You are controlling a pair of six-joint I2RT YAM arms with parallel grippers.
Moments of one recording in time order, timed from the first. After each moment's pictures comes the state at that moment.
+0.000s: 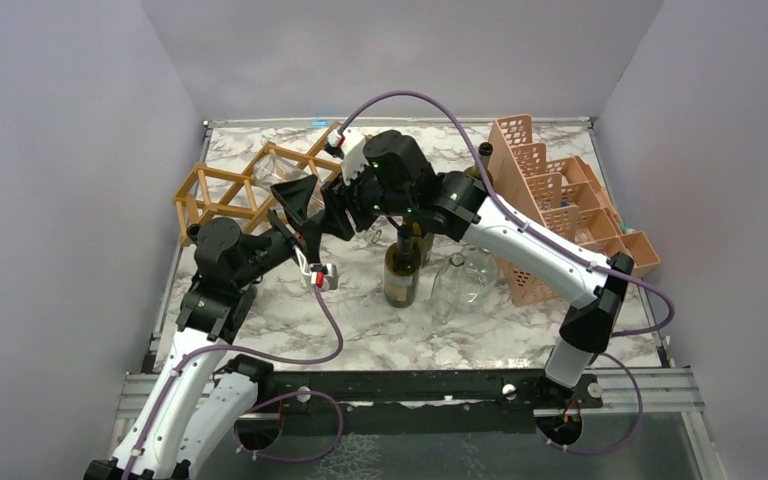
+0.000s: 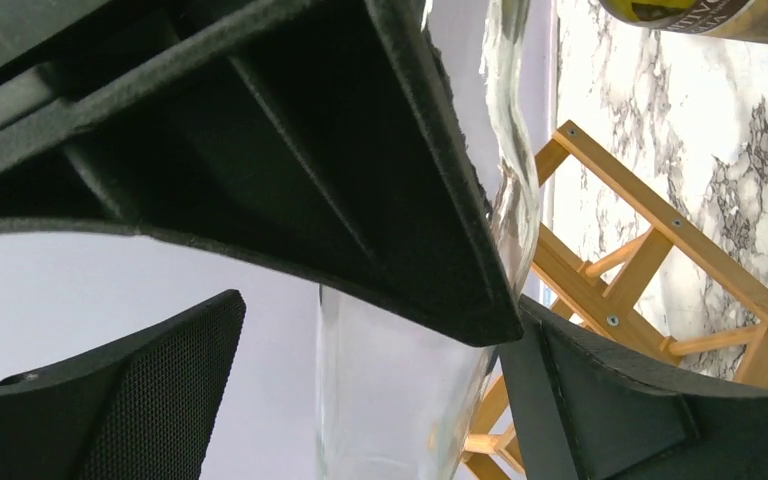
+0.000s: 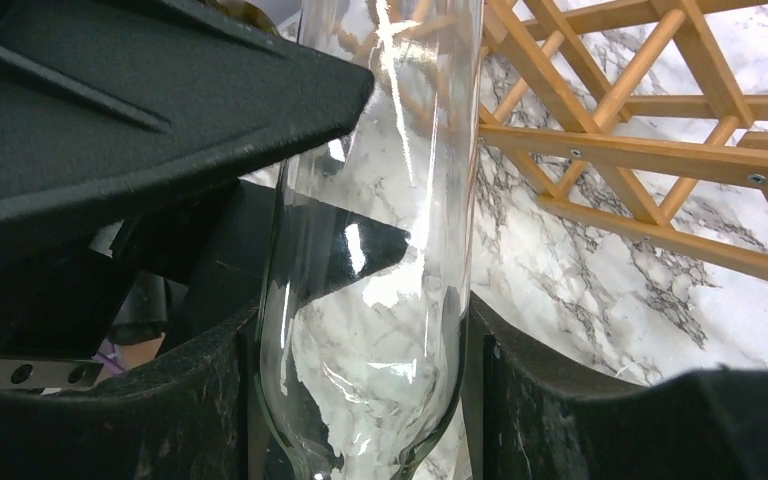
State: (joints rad) left arm -0.30 0.68 0.75 -0.10 0.62 1.47; right arm 1.01 1.75 1.91 -0.63 -0.12 0.14
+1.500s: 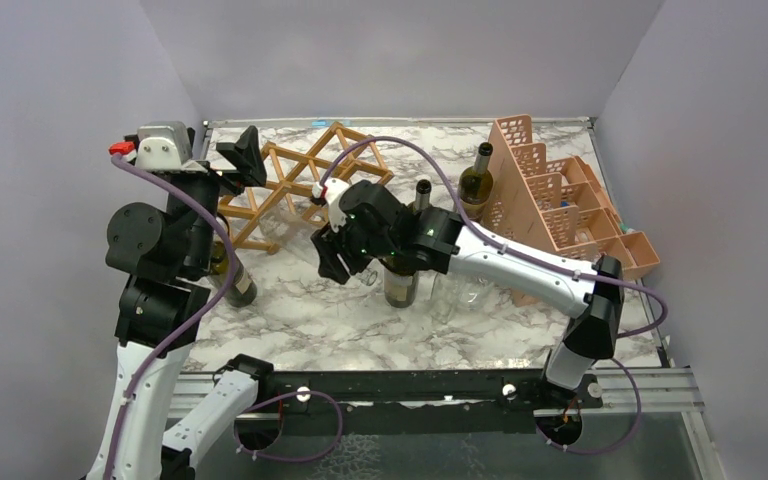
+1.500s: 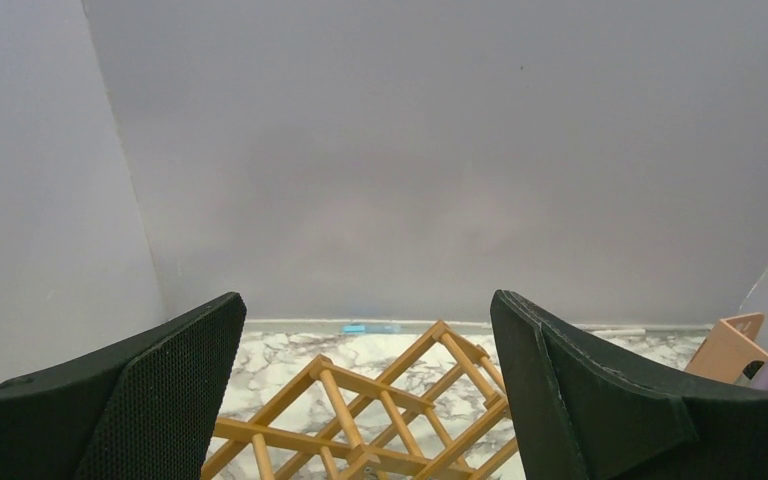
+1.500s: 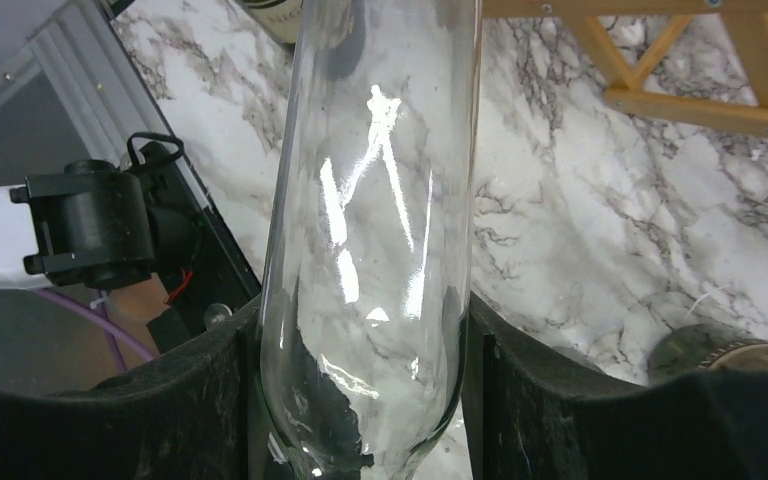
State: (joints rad) left arm -0.30 0.77 1.30 -0.20 -0.22 -0.03; right arm 1.13 1.71 1.70 -0.60 -0.02 0.21
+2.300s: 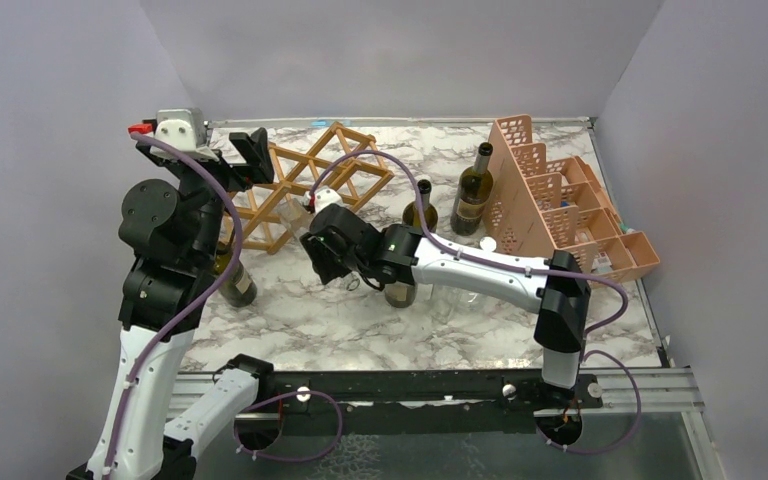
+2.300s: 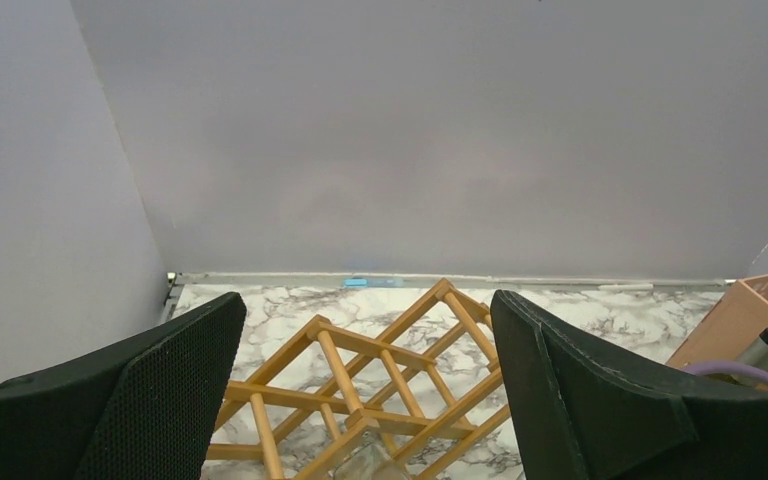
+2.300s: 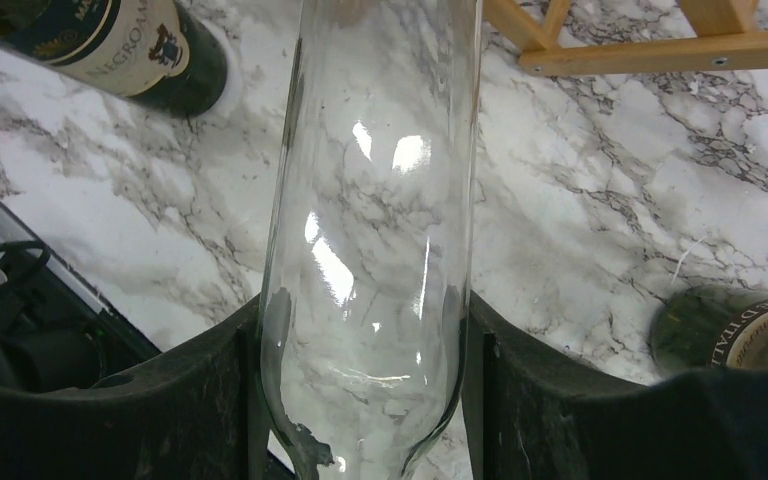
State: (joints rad) left arm -0.30 0.83 1.35 -0.32 -0.23 -0.07; right arm 1.19 1.88 1.70 -0.54 0.29 0.37
